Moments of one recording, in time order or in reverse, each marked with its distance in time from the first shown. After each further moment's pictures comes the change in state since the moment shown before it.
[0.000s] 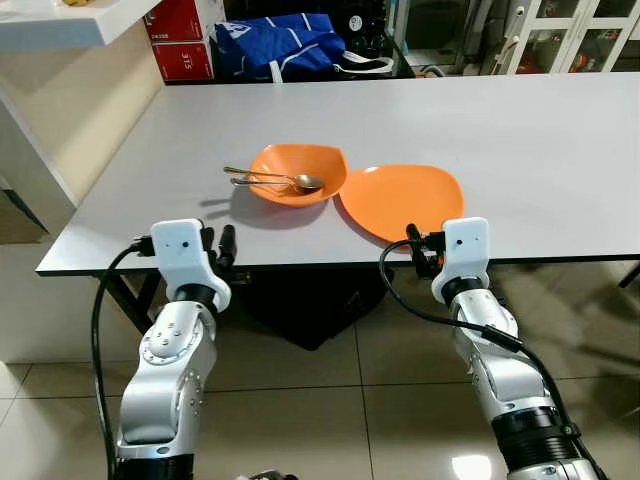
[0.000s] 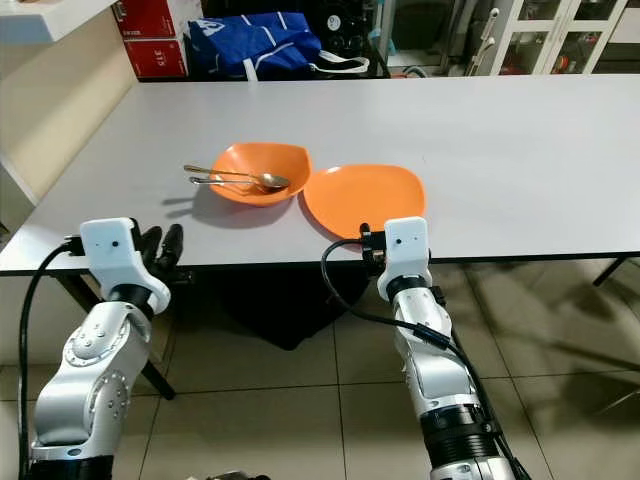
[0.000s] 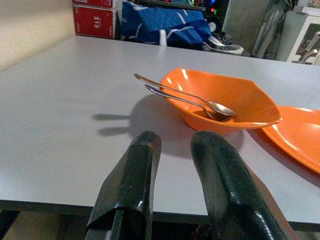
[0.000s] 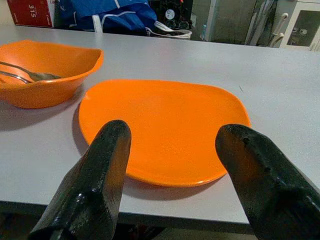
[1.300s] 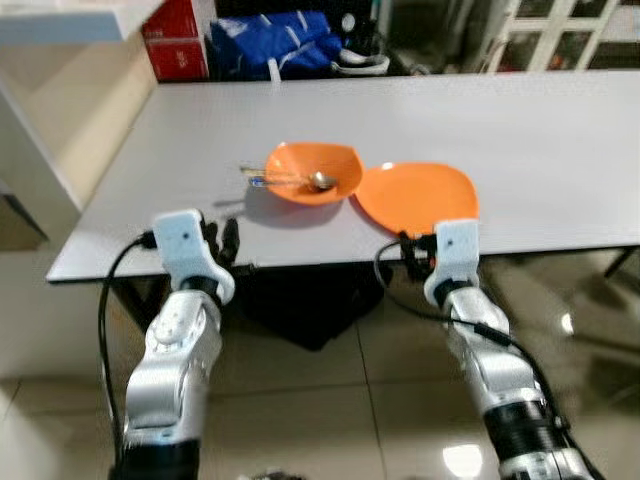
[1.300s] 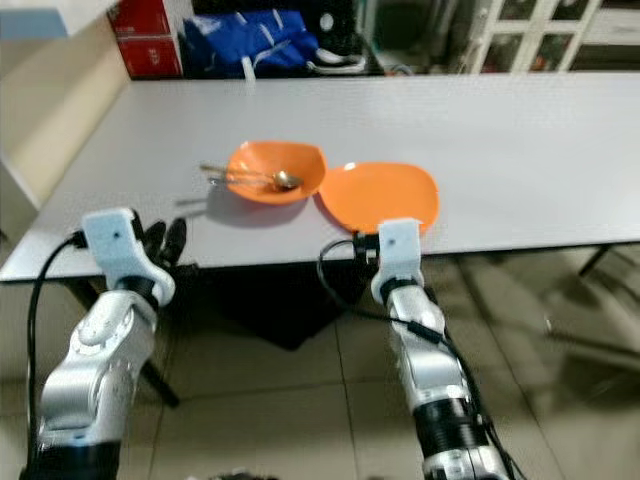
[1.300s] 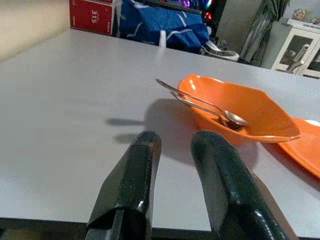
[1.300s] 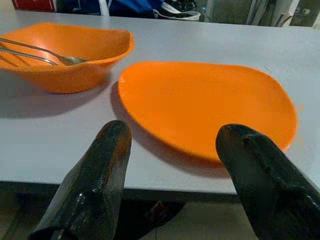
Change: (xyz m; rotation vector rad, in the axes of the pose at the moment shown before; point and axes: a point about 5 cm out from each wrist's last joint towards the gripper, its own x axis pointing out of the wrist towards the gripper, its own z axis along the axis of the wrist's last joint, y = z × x) left arm 0.009 -0.005 0.003 -0.069 -0.001 0.000; right arm 0.006 0.005 -0.009 0.029 0.059 0.032
